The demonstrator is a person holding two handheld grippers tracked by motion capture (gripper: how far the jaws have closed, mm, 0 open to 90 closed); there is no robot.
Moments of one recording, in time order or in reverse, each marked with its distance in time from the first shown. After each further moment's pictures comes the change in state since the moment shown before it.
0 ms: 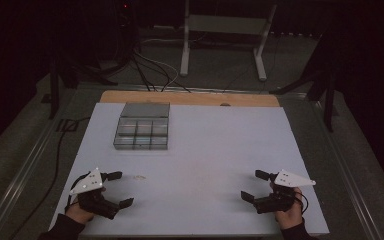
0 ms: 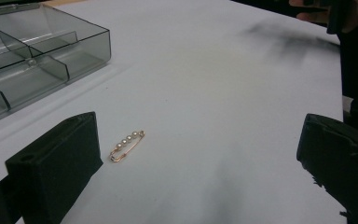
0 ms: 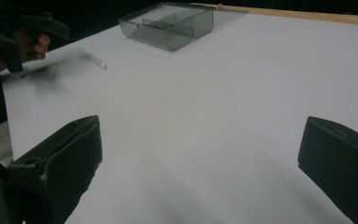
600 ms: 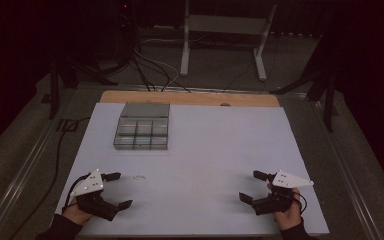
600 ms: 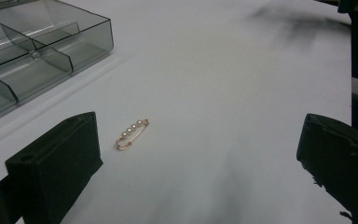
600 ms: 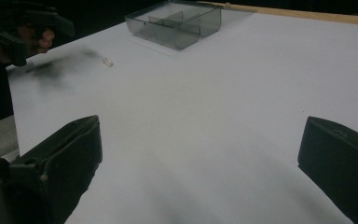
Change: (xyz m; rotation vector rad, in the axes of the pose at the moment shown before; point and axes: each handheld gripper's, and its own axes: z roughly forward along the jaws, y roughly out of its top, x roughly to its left) left arm -0.003 0.001 -0.003 0.057 0.023 0.037; right arm 0.004 0.001 0.002 0.001 0.020 -0.014
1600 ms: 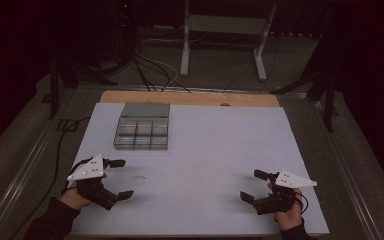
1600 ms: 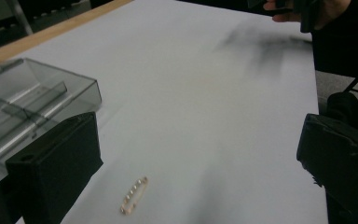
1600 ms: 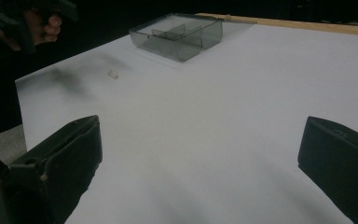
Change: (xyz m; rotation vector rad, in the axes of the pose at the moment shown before) left arm 0.012 0.052 -0.005 -0.023 -0.106 0.104; right arm 0.002 0.004 -0.004 -0.038 0.009 0.015
